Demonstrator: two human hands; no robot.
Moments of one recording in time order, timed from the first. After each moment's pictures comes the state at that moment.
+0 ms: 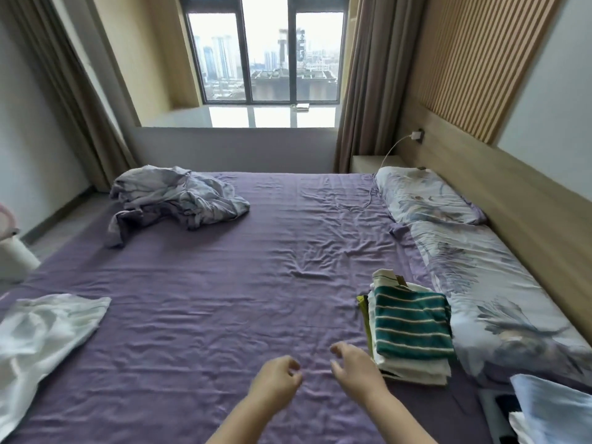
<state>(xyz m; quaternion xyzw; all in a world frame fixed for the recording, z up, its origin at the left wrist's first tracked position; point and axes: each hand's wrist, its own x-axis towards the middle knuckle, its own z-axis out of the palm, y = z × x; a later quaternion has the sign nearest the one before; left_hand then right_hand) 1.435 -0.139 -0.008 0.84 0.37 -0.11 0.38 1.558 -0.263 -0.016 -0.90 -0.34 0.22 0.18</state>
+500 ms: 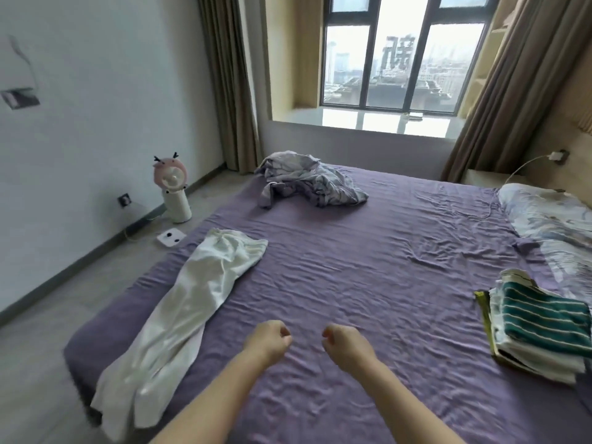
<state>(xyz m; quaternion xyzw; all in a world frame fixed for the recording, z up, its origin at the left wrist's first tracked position) 1.035 -0.059 0.050 0.81 0.49 -0.02 0.32 1.189 -0.156 0.037 -0.83 -0.49 0.24 0.13</state>
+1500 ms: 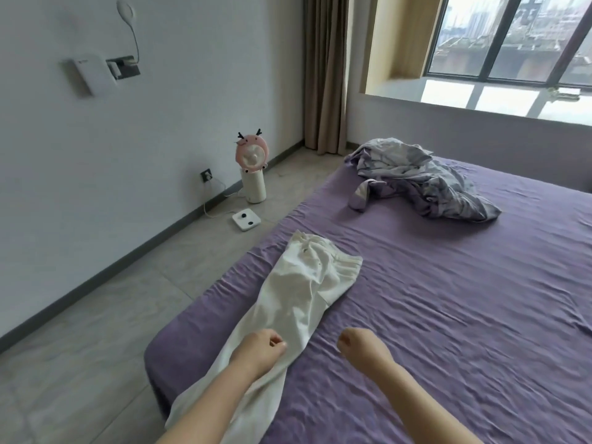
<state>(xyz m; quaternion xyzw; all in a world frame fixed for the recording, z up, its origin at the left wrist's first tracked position) 0.888 0.214 0.019 0.68 0.63 0.00 0.38 1.105 0.167 -0.004 -0.77 -0.57 0.30 0.05</state>
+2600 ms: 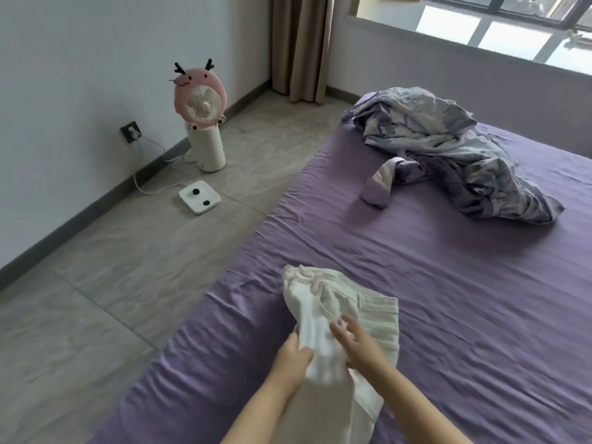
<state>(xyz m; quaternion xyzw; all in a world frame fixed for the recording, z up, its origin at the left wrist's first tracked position) 0.987 0.547 -0.174 0.50 0.56 0.10 0.65 1.139 0.509 -0.179 -0.78 -0.32 0.47 0.24</state>
